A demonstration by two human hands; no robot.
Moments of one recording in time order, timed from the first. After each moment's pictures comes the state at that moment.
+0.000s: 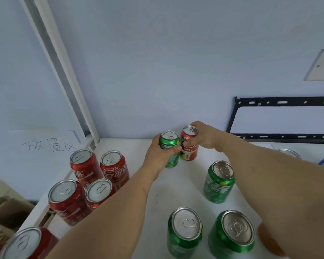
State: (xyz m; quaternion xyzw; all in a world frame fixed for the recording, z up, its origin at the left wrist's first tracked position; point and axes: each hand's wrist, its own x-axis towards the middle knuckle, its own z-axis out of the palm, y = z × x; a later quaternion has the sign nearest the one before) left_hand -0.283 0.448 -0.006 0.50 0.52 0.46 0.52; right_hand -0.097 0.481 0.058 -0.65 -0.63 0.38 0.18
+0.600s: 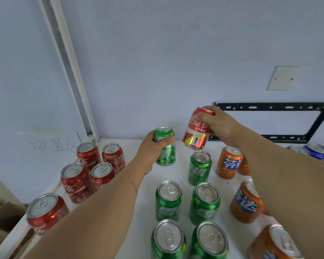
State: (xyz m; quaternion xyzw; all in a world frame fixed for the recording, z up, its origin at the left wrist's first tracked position) left_hand -0.281 0.387 0.043 0.51 0.47 0.48 0.54; right_hand -0.067 0.360 0.144 -0.59 -0.55 0.43 0.42
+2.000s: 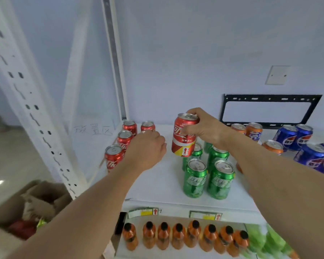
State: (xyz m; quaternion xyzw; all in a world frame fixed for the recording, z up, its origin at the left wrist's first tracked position) left_hand -0.410 0.195 0.075 0.83 0.45 0.23 -0.24; right_hand -0.200 0.176 0.157 -0.55 -0.65 0.40 0.36
